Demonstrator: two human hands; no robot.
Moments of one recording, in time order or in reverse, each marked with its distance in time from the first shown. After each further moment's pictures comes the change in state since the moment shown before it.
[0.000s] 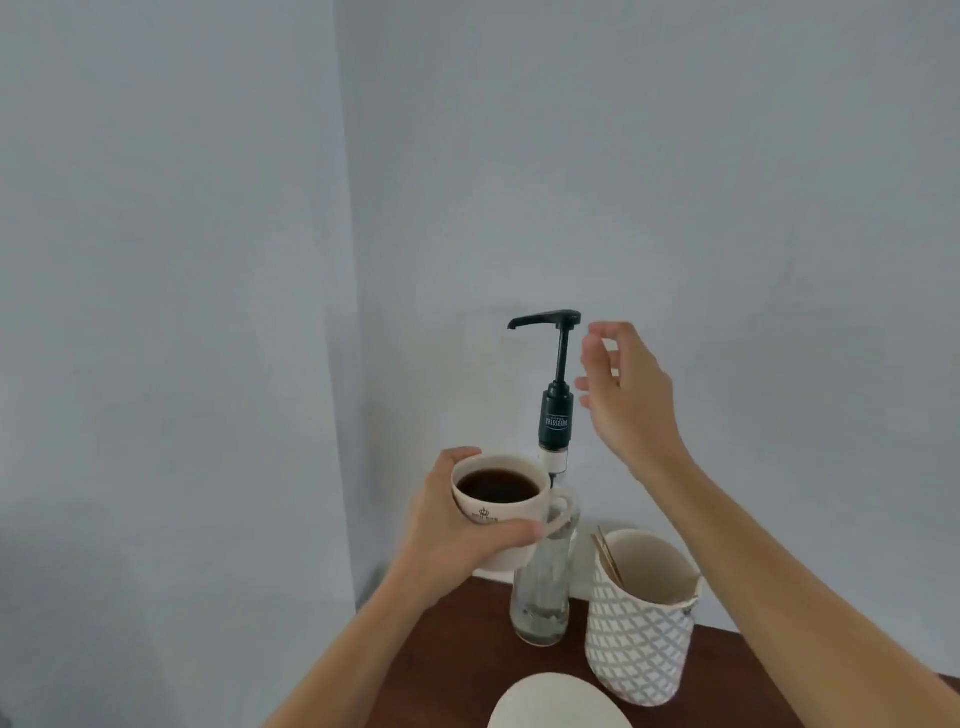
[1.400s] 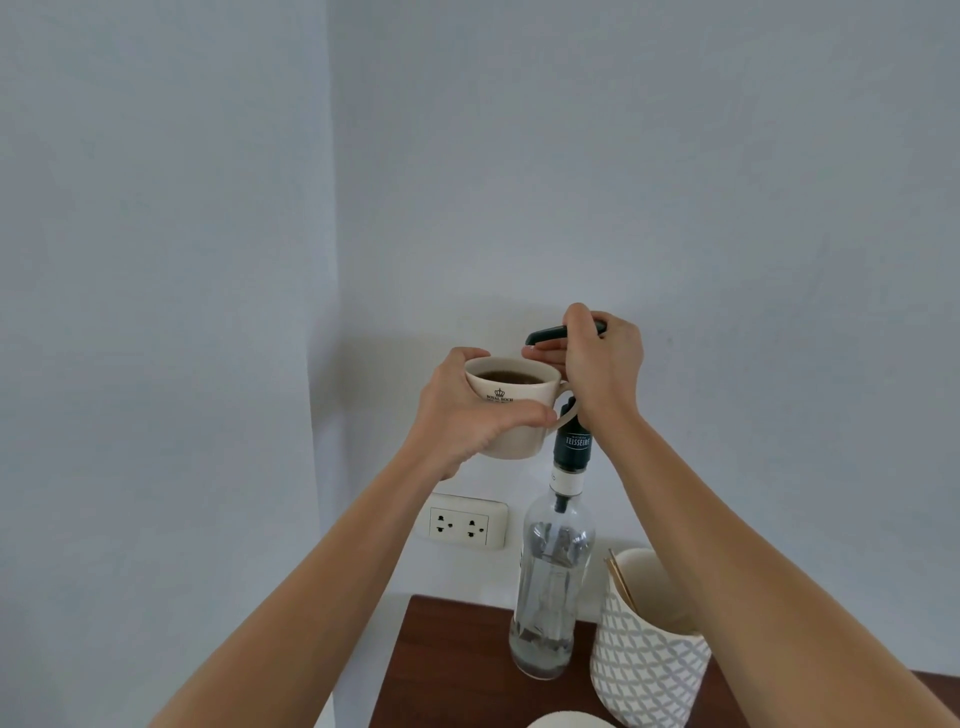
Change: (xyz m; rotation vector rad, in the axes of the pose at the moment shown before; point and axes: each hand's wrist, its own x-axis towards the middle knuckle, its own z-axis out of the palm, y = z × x) left_hand 0.113 0.053 -0.019 -0.112 -0.073 -0.042; right_hand 0.062 -0.011 0.068 0.307 0.242 0.273
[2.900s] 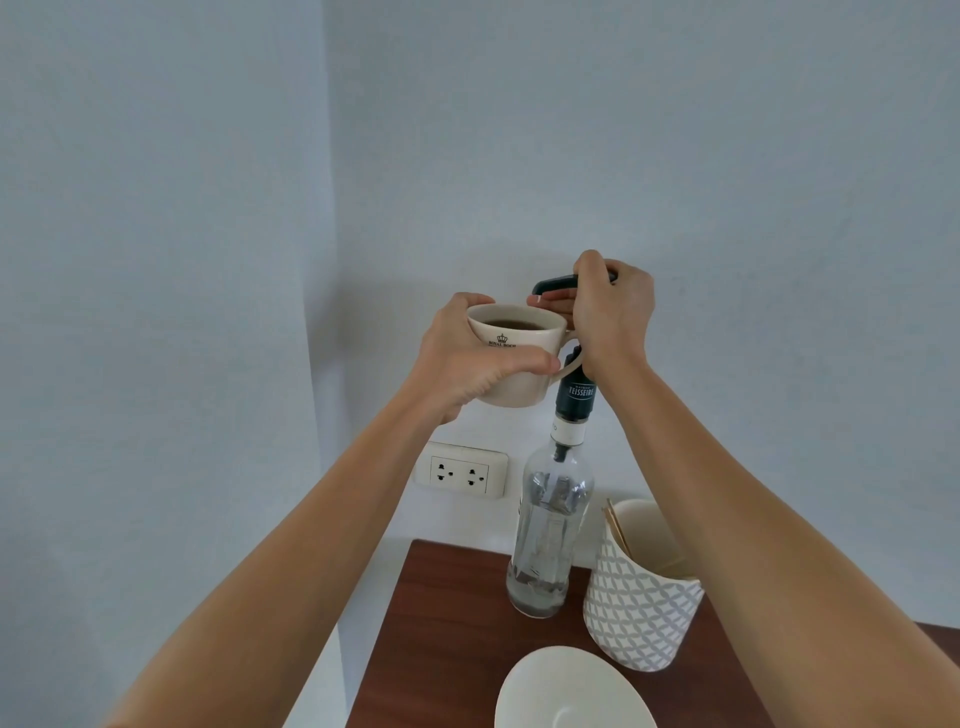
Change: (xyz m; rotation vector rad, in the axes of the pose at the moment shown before) left_hand 0.000 0.002 0.001 -0.034 -0.020 -0.026; right_hand 0.004 0.007 0.000 0.002 0.009 -0.011
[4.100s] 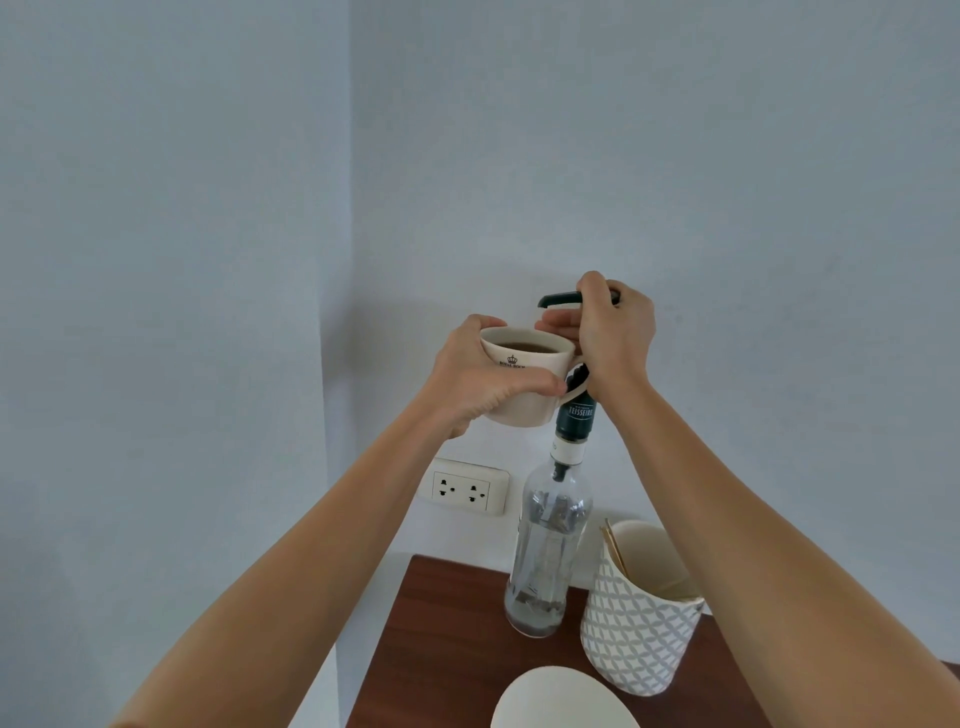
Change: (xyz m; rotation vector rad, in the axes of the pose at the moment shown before) left_hand -0.004 0.007 0.002 -0.021 -0.040 -0.033; right_hand -0.002 -0.006 -0.005 0.023 -0.030 0.014
